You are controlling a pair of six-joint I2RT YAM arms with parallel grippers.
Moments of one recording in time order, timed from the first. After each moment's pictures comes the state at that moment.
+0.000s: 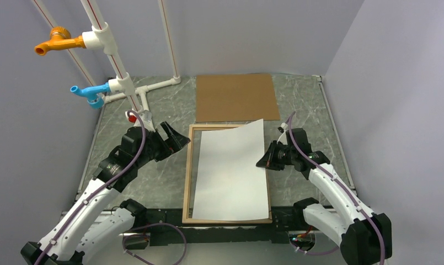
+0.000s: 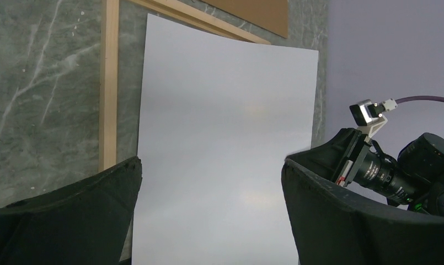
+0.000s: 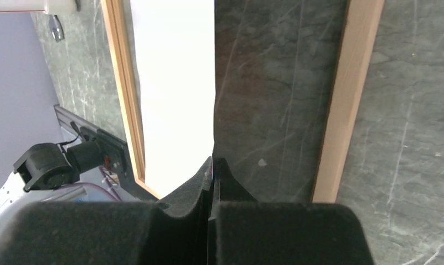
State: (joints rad) left arm -0.51 0.73 0.80 -0.54 0.02 -0.91; right arm 0.30 0.93 0.60 -0.54 -0.44 0.63
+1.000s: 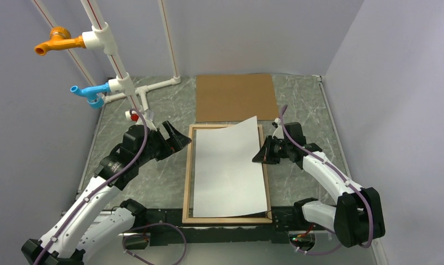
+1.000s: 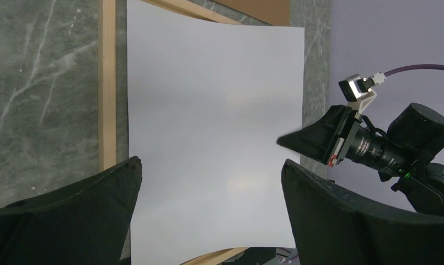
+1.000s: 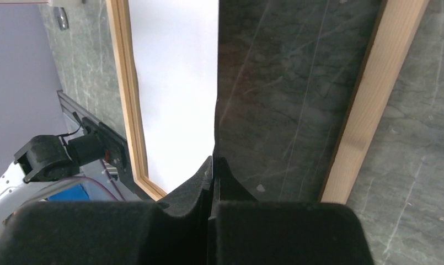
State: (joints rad) left arm -0.51 0.76 0.81 -0.54 0.04 -0.90; right arm 0.25 1.14 0.62 -0.40 -0.55 0.53
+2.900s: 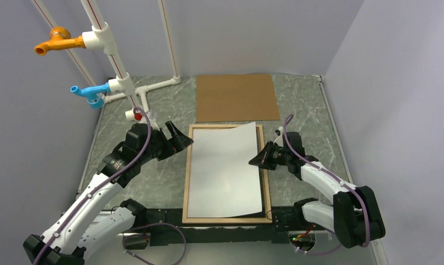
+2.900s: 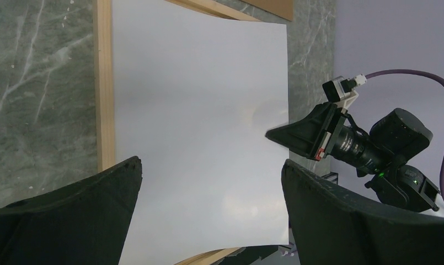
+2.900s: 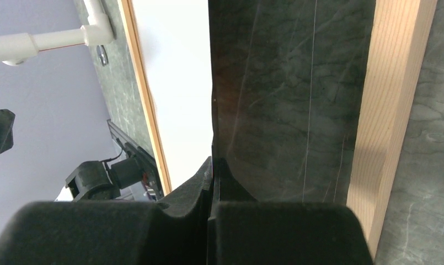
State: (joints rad) left arm -0.51 0.79 0.81 -0.54 0.07 -0.88; right arm 0.25 1.13 0.42 -0.06 -0.58 0.81
